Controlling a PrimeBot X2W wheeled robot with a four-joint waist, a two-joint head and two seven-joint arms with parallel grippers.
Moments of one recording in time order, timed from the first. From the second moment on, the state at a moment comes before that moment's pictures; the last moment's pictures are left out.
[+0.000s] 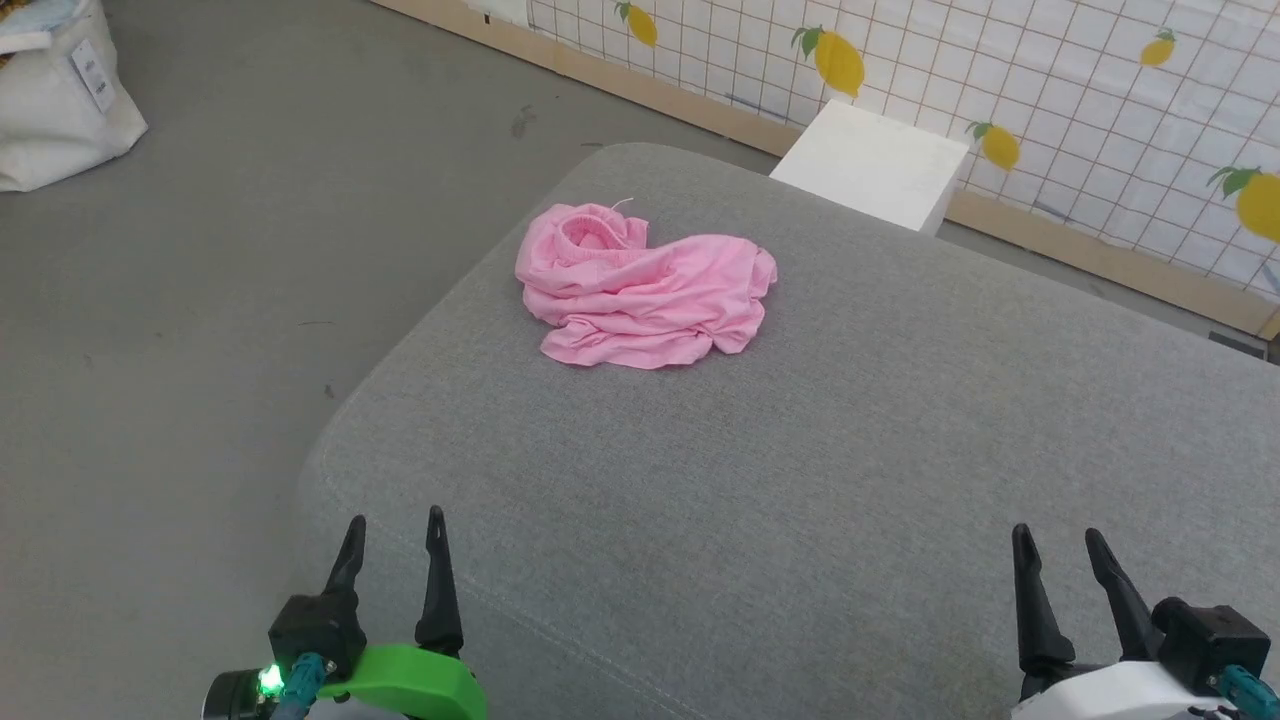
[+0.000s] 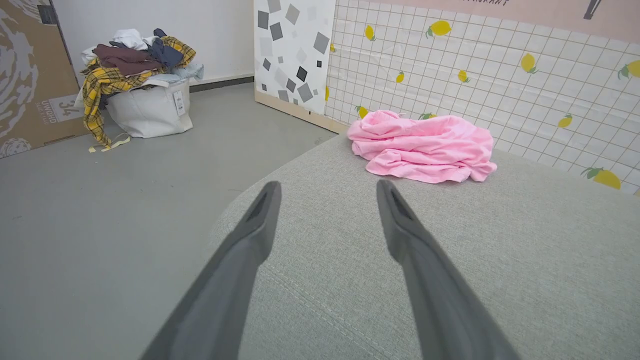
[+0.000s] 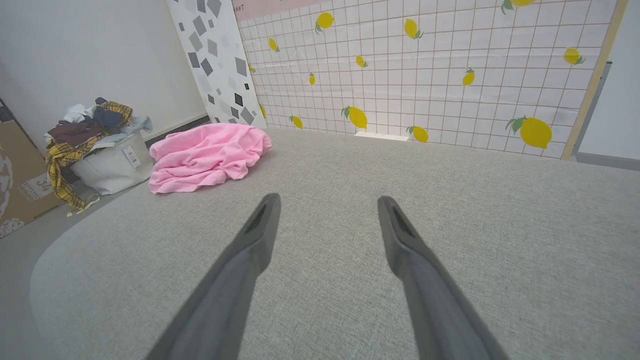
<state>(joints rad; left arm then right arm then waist) 0.04 0.05 -0.10 0.14 -0.18 0.08 -0.25 0.09 -0.05 -0.09 0.21 0.21 0.13 -0.26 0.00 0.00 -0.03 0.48</state>
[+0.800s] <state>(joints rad) -0.48 0.10 -0.09 0.35 -0.29 -0.06 -0.21 0.04 -0.05 -0.12 0.04 0.12 0.13 -0.16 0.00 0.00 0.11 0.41</state>
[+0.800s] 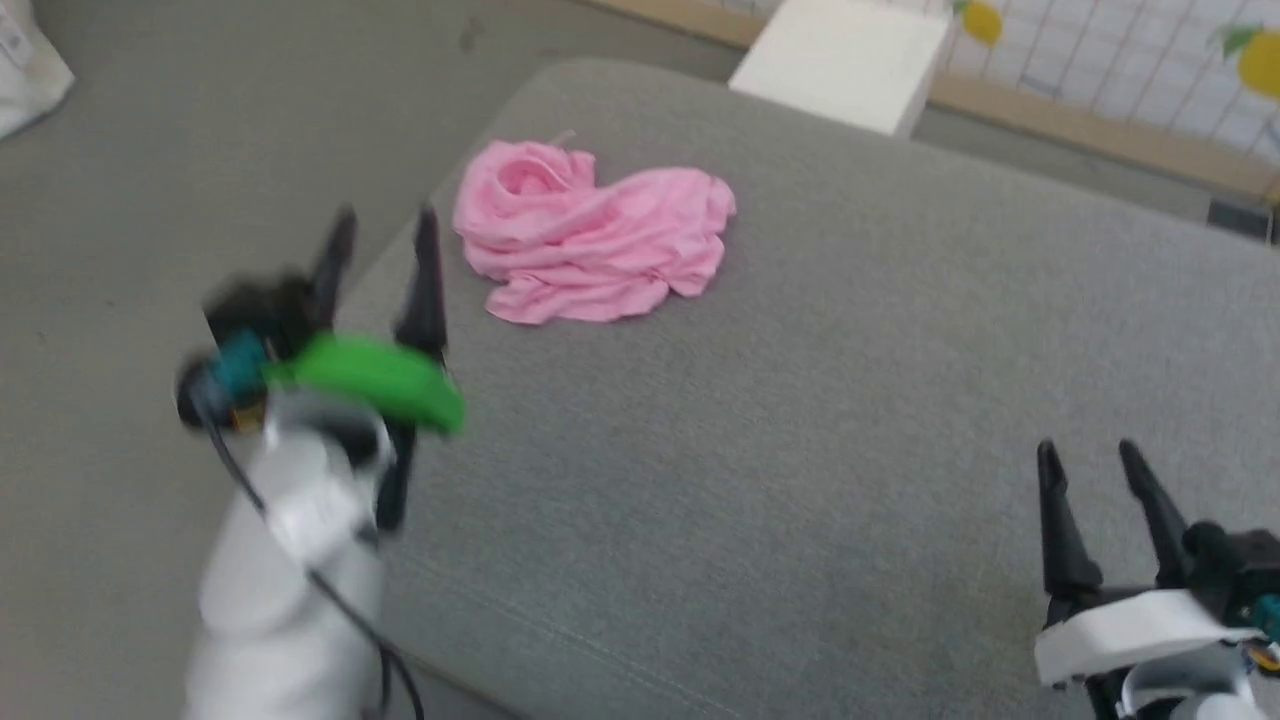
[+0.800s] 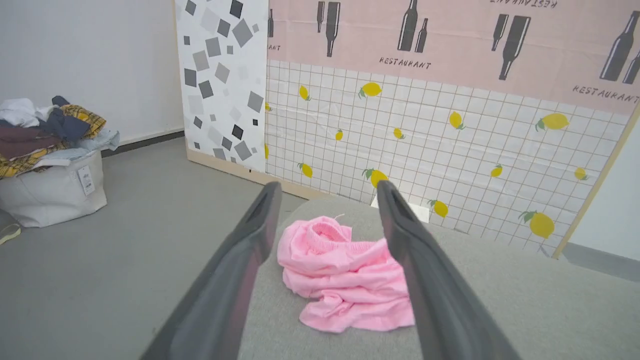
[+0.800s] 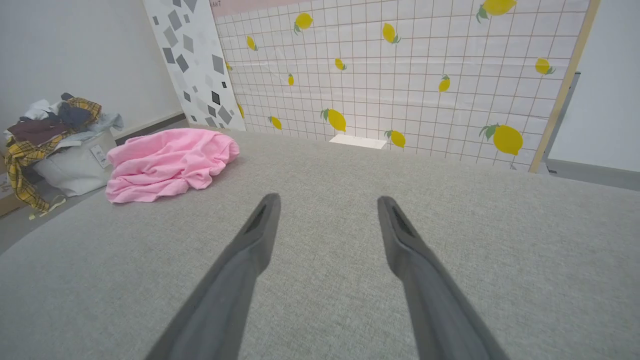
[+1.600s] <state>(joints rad) -1.06 0.25 0.04 0.82 -0.54 0.03 0.69 0.00 -0.05 -0.22 -0.17 0.07 0.13 -0.08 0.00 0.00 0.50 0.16</state>
